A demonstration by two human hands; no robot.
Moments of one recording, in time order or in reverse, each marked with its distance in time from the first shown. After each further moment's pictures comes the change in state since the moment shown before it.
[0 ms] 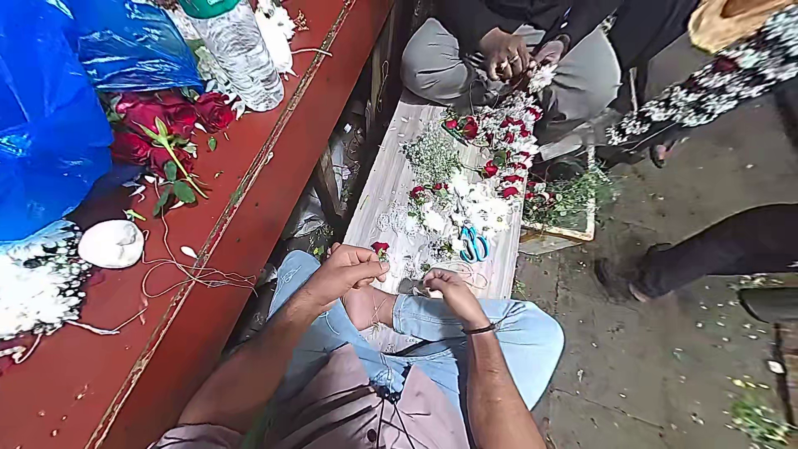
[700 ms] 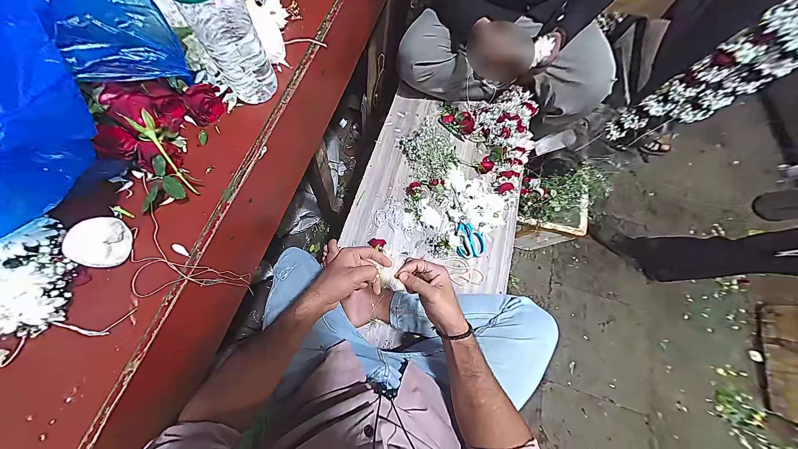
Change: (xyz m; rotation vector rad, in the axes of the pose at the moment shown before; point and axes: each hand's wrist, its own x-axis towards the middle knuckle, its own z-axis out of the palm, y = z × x) left_hand 0.006 -0.024 0.003 0.037 0.036 -0.114; right_hand -0.011 -0.058 0.059 0.411 -0.067 -0.324
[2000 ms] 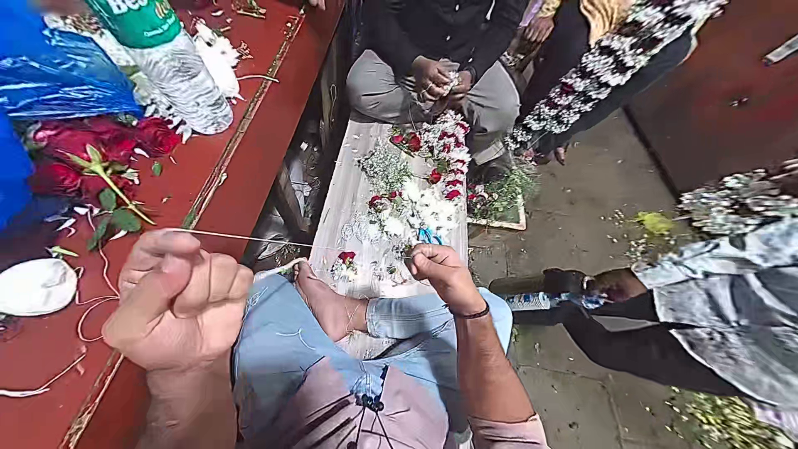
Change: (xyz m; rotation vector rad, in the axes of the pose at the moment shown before) left_hand -0.095 0.099 -0.029 -0.487 0.179 0.894; right_hand 0.009 -0.093 -0.040 -0.132 -0.117 -0.070
